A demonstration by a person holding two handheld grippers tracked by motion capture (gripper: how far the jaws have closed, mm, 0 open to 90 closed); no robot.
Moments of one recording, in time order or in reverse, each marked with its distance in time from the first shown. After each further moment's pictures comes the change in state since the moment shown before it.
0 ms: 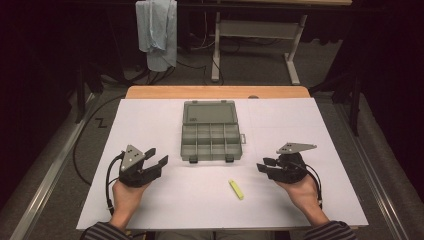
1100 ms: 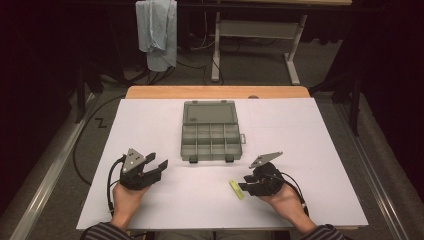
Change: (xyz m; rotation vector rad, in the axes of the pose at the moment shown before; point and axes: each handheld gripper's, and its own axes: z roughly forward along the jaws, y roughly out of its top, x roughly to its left) left arm 0.002 -0.013 0.005 0.040 -0.001 0.001; right arm 0.051 0.001 0.034 0.222 0.101 -0.120
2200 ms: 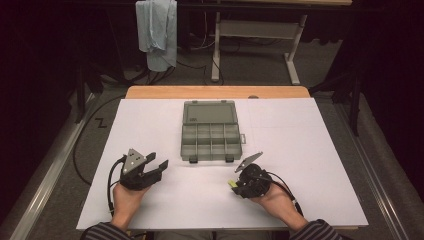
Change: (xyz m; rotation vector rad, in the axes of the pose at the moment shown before) left arm -0.001 0.000 0.000 -0.003 0.002 0.008; right arm 0.017 0.017 0.020 0.147 -0.002 -0.099
